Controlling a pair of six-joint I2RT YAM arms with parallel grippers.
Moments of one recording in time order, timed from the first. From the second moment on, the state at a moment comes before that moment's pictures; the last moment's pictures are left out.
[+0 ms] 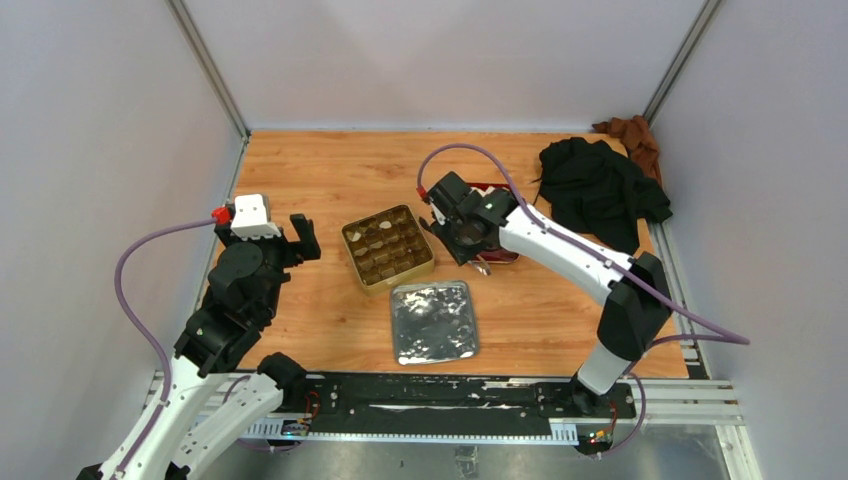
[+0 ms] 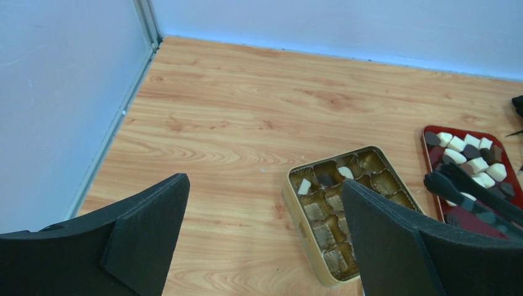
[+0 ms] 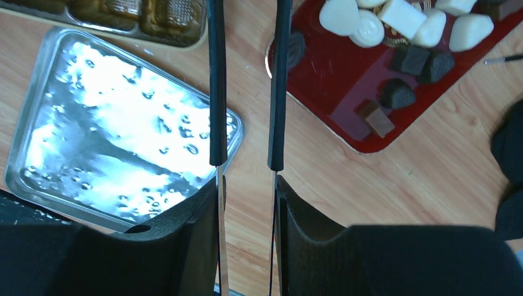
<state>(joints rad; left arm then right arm) -0.54 0.53 0.84 -0.45 -0.62 -0.16 0.83 1.68 1.51 -0.93 0.17 0.07</state>
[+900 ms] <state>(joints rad) -0.54 0.53 0.84 -0.45 -0.61 -0.16 0.68 1.57 1.26 -0.93 0.19 0.09</state>
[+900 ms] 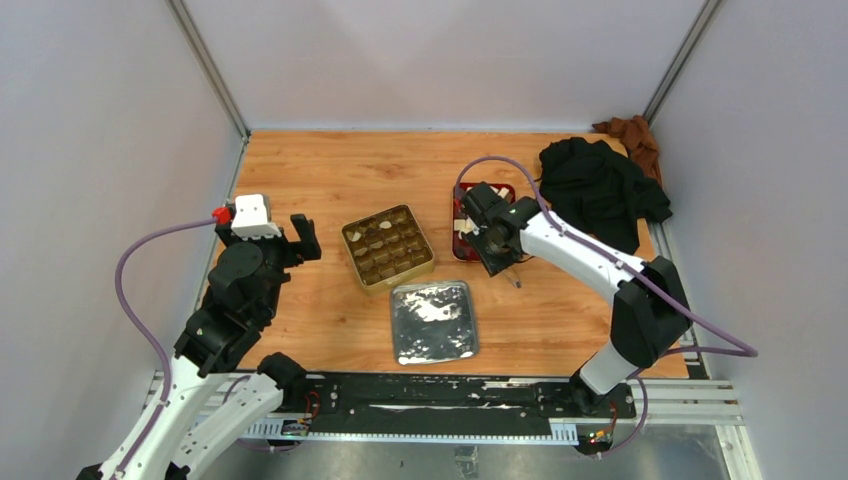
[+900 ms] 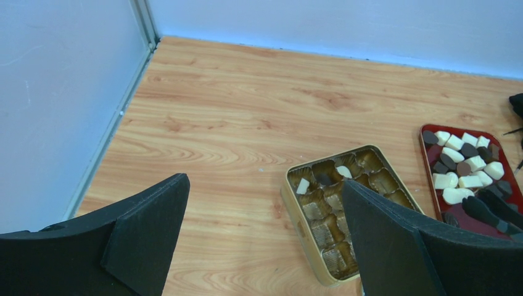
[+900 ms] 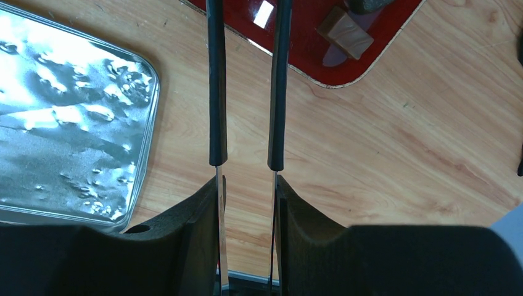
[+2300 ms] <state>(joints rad) -0.54 0.53 0.84 -0.45 -0.61 -0.16 0.65 1.75 1.35 -0.89 0.17 0.06</state>
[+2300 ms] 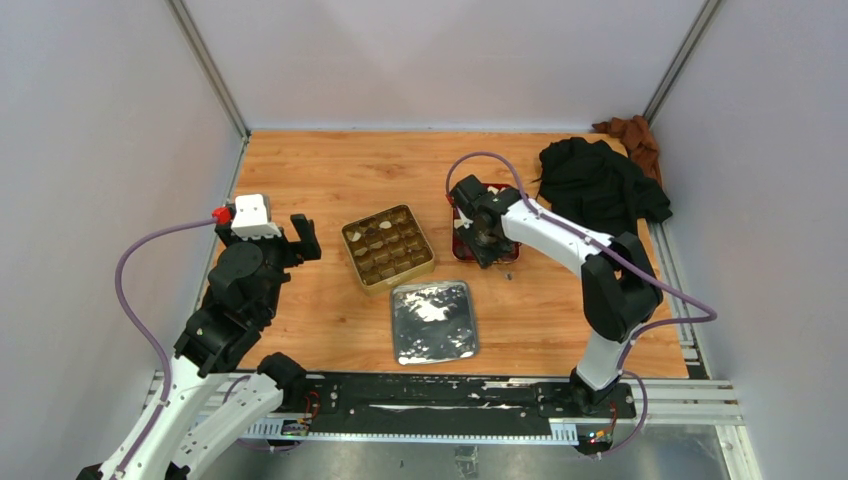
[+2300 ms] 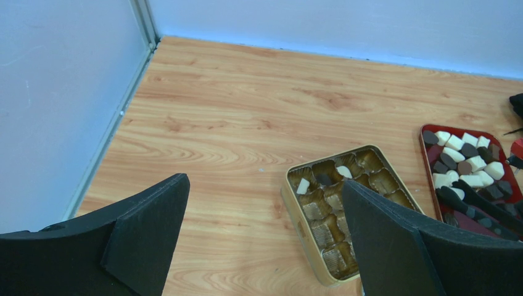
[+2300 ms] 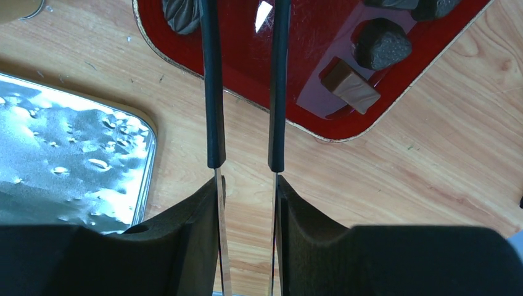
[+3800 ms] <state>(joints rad) -0.54 0.53 0.84 -0.45 -0.61 -0.16 0.68 1.68 1.51 -0.95 0.15 0.06</state>
